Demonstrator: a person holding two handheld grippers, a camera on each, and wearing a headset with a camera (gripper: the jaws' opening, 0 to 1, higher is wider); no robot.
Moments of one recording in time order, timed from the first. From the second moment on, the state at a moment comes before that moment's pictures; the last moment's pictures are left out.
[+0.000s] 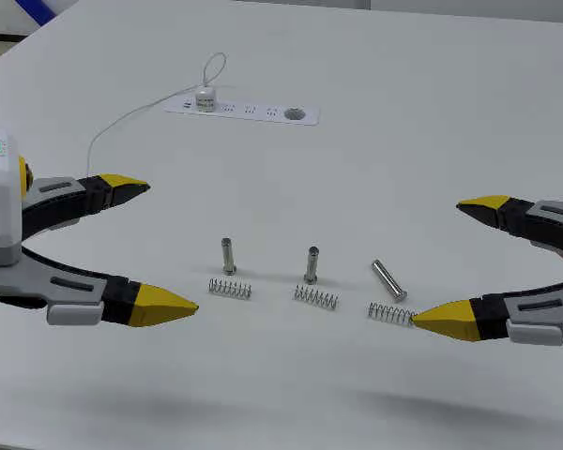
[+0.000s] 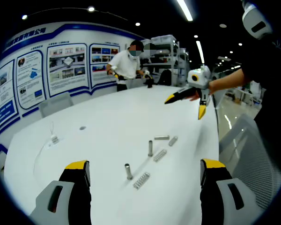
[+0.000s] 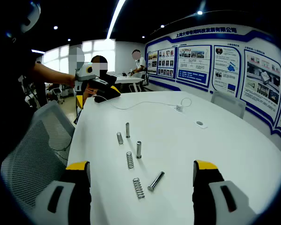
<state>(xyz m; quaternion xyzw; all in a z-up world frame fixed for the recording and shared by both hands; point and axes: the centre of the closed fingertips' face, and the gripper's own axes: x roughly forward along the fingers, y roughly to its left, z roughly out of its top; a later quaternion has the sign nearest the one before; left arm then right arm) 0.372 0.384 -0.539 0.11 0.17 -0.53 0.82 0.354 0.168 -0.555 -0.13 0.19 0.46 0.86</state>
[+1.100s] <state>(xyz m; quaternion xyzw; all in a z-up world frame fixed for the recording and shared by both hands) 0.367 0.384 -0.531 0.12 0.16 -0.53 0.83 0.351 0.169 -0.553 -0.14 0.19 0.45 0.86</state>
